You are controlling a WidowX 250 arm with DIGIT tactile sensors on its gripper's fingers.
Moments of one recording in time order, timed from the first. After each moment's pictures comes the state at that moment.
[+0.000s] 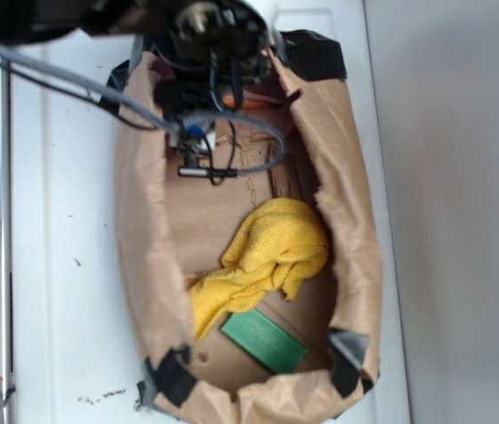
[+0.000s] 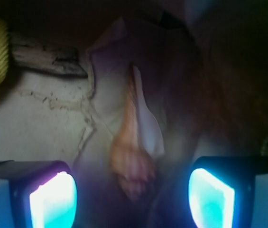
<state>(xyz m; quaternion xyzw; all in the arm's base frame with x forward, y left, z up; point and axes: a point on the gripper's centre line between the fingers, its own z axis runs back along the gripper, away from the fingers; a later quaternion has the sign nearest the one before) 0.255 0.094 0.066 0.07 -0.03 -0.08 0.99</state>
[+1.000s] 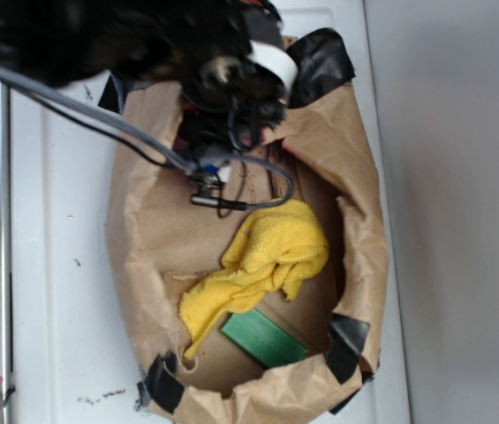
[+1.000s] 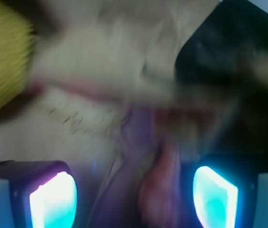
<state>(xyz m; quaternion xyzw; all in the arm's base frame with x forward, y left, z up) 0.254 0.084 0.060 0.03 -0.05 -0.13 0.99</state>
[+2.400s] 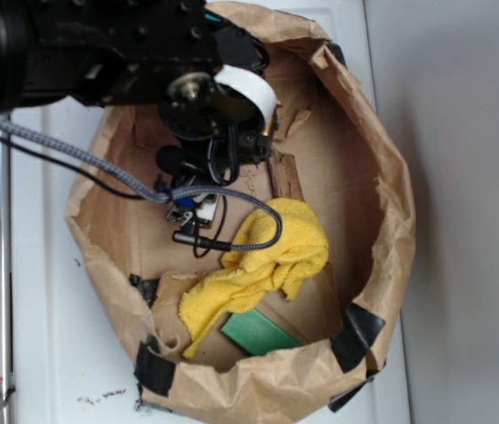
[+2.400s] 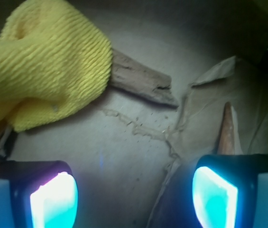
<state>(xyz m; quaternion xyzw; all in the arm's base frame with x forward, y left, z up) 0.253 0.055 0.065 0.00 -0.07 -0.16 0.98</state>
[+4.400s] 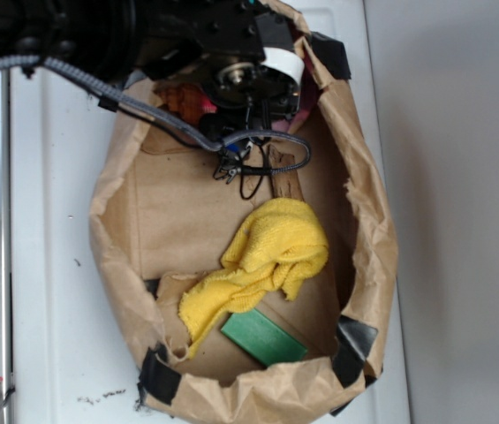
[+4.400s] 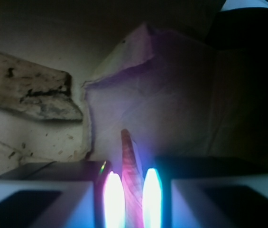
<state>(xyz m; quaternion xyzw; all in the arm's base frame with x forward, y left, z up) 0.278 0.092 0.026 0.06 -0.07 -0.10 0.99</state>
